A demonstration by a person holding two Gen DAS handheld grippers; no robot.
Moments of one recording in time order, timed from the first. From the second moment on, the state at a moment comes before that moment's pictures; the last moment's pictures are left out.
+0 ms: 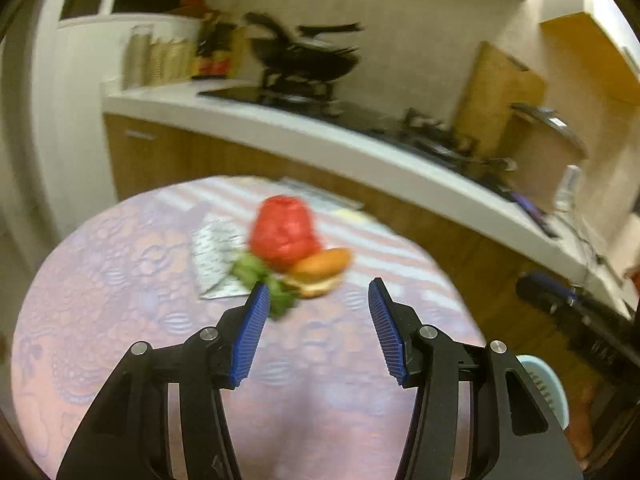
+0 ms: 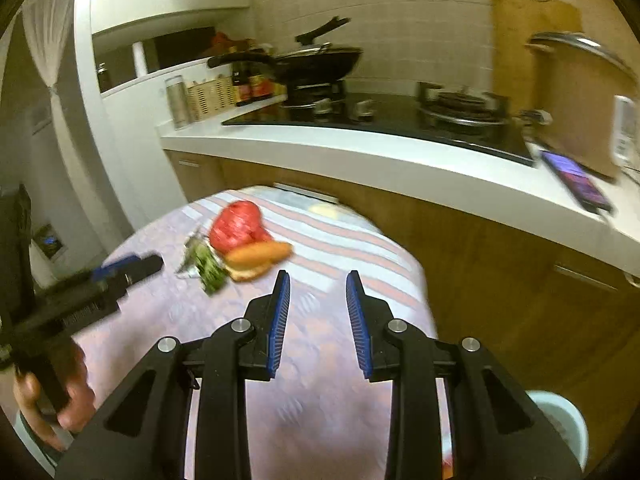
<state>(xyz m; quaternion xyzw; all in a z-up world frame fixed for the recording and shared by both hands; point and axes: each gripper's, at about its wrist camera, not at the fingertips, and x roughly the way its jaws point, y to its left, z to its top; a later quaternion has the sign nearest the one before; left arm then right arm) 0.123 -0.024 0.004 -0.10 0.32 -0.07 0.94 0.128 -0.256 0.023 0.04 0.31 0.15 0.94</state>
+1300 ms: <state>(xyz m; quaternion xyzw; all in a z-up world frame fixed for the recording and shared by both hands) 0.128 0.028 -0.051 -0.17 0.38 -0.09 0.90 0.218 -0.169 -0.050 0.08 0.44 0.20 0.87</state>
